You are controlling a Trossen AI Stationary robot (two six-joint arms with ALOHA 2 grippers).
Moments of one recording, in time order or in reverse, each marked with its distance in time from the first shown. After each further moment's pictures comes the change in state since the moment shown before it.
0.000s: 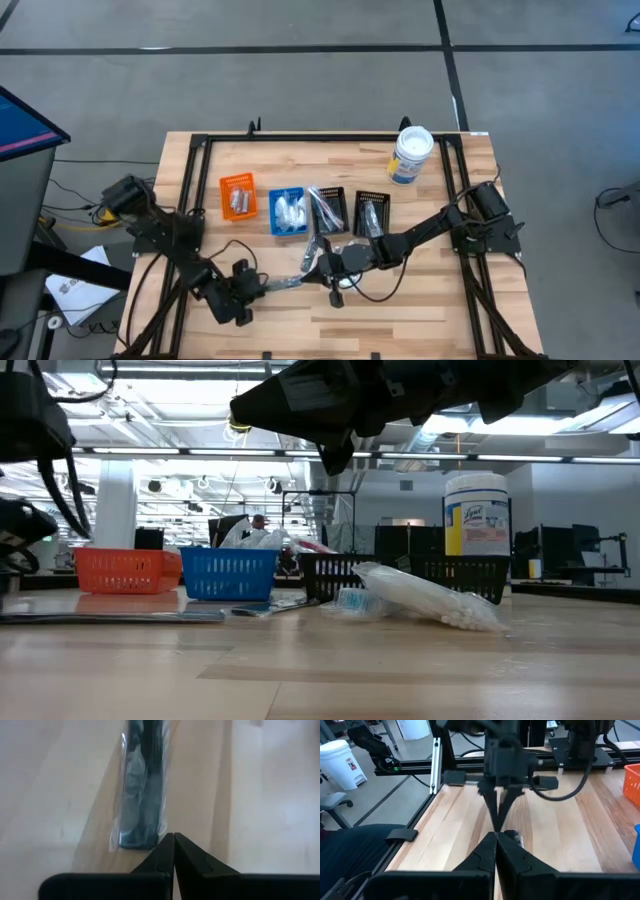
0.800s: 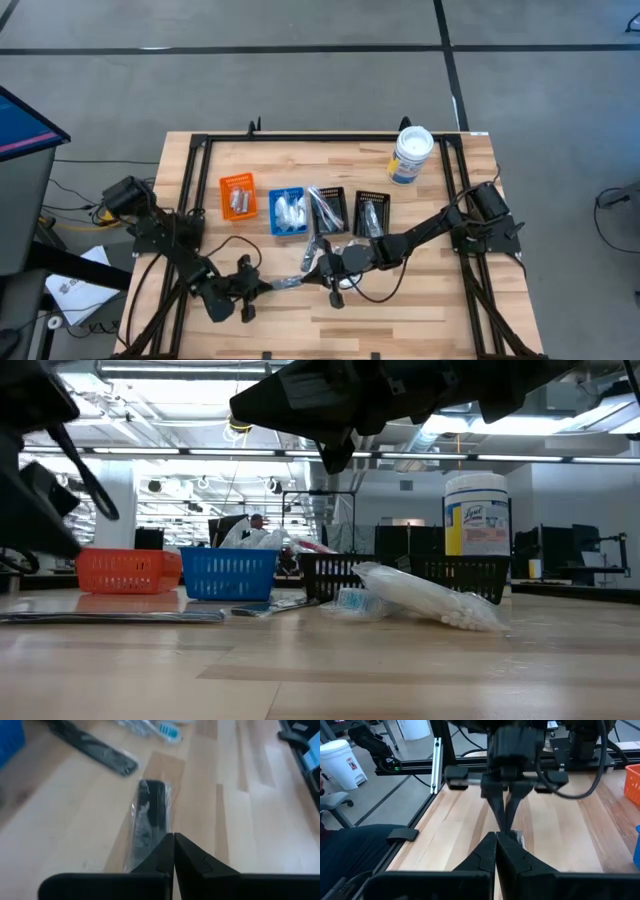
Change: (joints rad) left arm -0.020 0.009 -0.075 0.264 -0.256 0.103; right arm 0.005 0.000 0.000 0.002 0.000 0.000
